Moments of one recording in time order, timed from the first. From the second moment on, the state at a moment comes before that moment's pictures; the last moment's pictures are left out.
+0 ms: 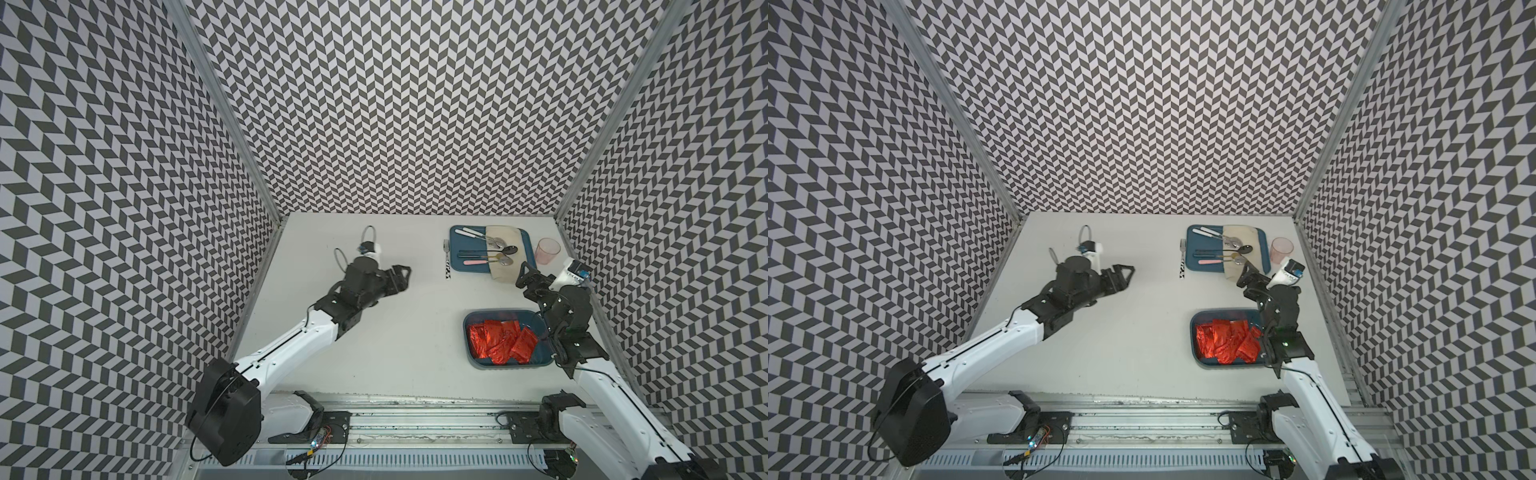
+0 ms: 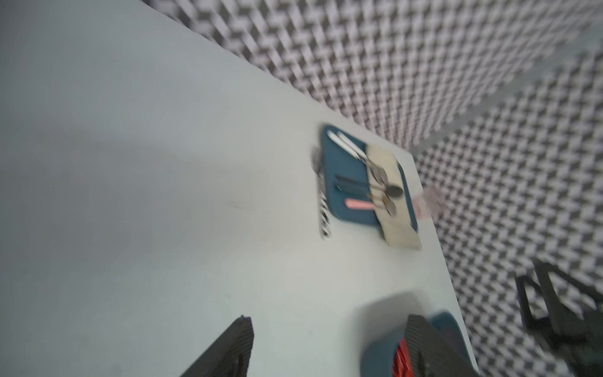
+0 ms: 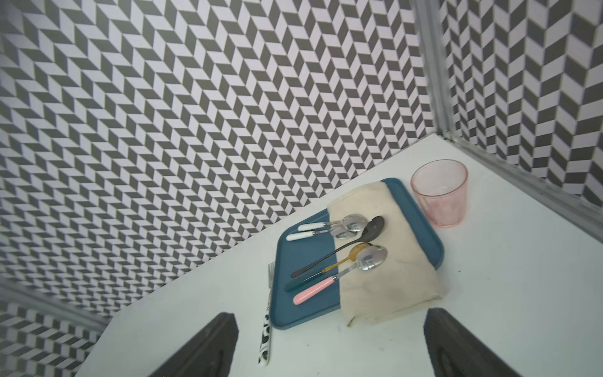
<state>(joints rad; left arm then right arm) -0.71 1.31 0.90 -0.07 0.04 -0.75 0.10 0.85 0.49 0.15 0.12 0.52</state>
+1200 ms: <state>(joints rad) -1.11 1.93 1.34 -0.46 -0.11 -0.84 0.10 0.97 0.59 -0.10 -0.09 0.48</state>
